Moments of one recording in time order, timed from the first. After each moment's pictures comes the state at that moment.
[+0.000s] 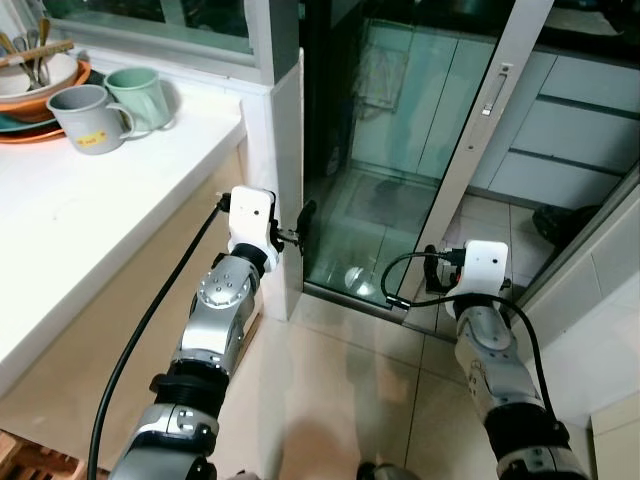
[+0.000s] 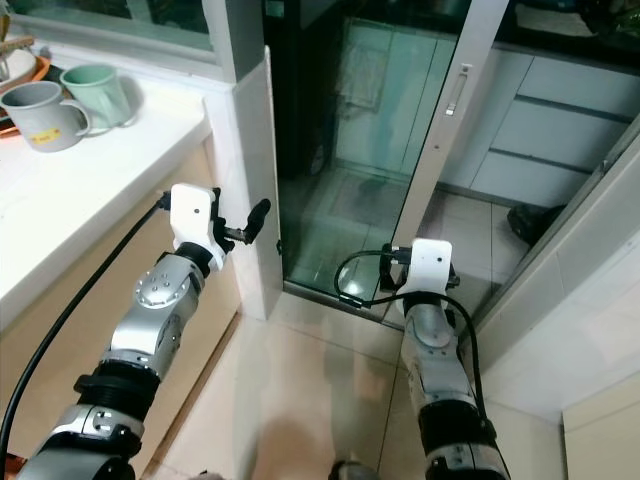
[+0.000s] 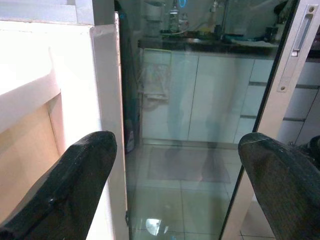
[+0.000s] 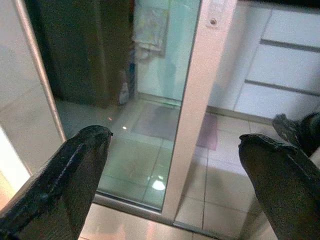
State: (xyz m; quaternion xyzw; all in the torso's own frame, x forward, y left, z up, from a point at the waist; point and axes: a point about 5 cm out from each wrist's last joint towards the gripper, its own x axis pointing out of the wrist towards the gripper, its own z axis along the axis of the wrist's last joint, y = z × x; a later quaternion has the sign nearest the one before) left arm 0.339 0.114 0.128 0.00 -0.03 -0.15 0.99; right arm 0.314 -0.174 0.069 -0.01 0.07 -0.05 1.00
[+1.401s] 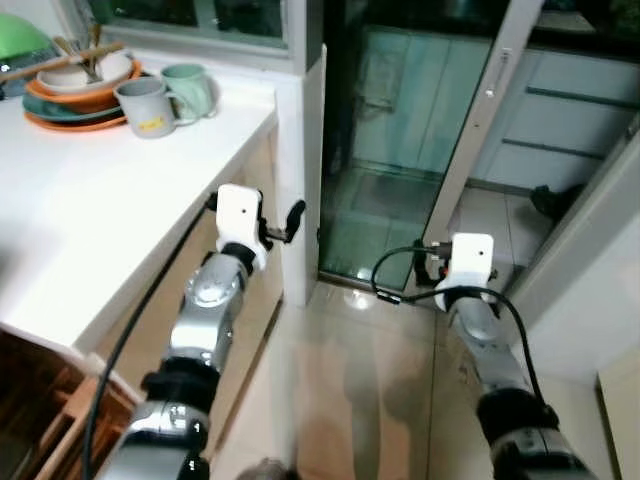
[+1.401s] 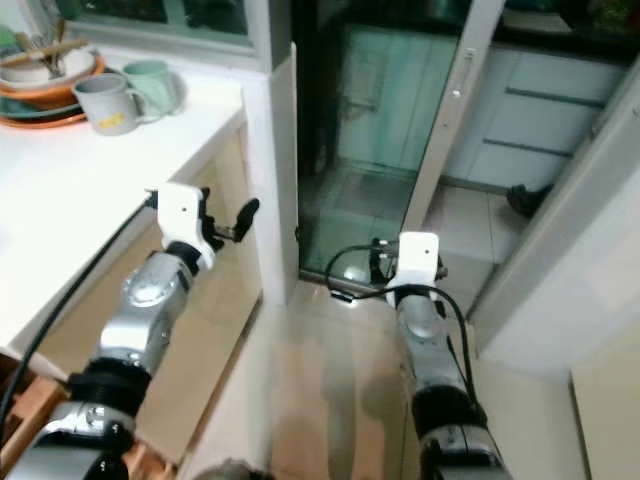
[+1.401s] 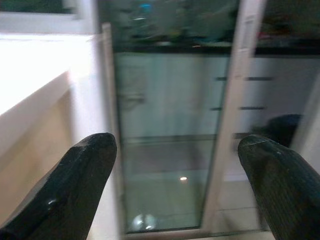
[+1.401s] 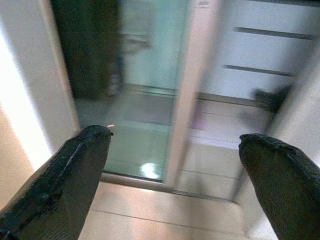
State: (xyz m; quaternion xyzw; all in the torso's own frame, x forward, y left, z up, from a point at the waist) left arm 0.339 0.110 0.124 0.00 -0.02 -0.17 0.98; right arm 0.315 -0.179 0.056 -0.02 0.09 -0.06 0.99
